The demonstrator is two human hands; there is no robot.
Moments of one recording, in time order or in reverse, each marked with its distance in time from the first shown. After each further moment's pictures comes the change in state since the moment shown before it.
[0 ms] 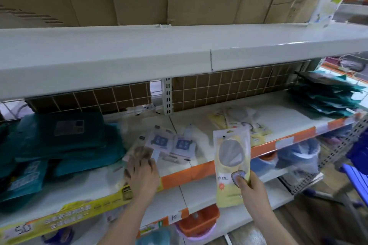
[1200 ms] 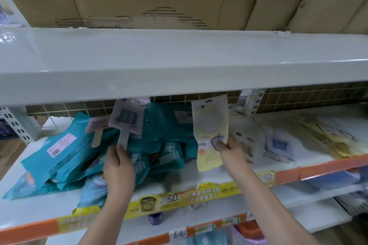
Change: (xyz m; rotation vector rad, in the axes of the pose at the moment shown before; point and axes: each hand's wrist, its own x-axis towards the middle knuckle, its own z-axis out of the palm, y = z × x) left_hand 0.043 -0.299 -0.243 -0.753 0.491 -0.078; right_hand -0.122 -0.151 0.345 -0.074 -0.204 -0.174
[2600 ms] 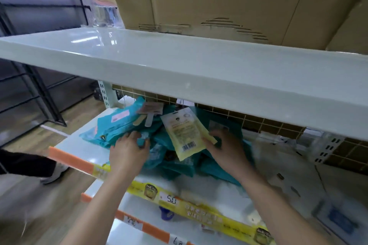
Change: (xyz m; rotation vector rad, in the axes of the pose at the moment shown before) left_hand -0.015 0.022 -0.007 0.852 0.166 -0.103; right_hand 0.078 -0.028 0.026 -0.446 -0.529 -0.667
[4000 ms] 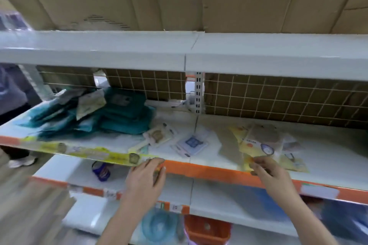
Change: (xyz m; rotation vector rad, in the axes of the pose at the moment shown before) left_hand -0.385 0.255 0.037 -0.221 -0.099 0.527; right_hand -0.348 0.311 -0.281 0.369 0.217 0.428
